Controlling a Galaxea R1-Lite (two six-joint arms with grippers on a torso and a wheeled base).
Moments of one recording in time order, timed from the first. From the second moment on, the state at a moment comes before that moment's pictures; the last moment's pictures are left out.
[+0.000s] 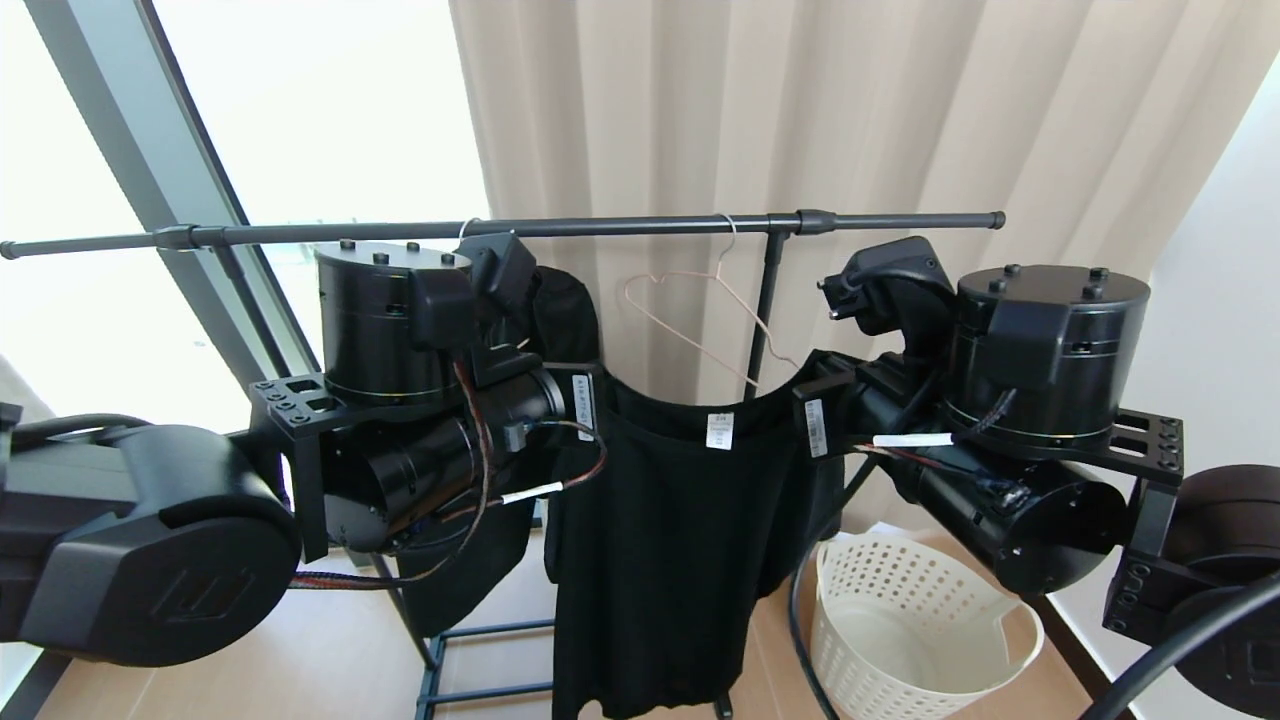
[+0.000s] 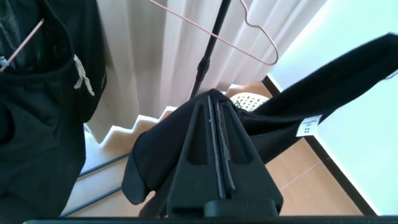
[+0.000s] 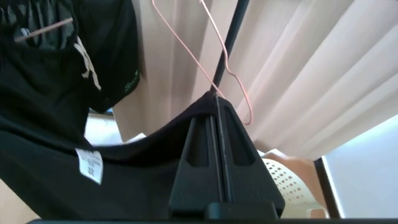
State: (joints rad) left arm -0.68 1.71 -0.96 -0.50 0.21 -0.23; right arm 0.77 1.70 -0.90 -0.59 -0.67 -0.04
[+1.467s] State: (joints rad) left arm -0.68 1.66 -0.95 -0.54 0.21 -0.28; right arm 0.74 1.63 -0.73 -0.64 -0.59 -0.24
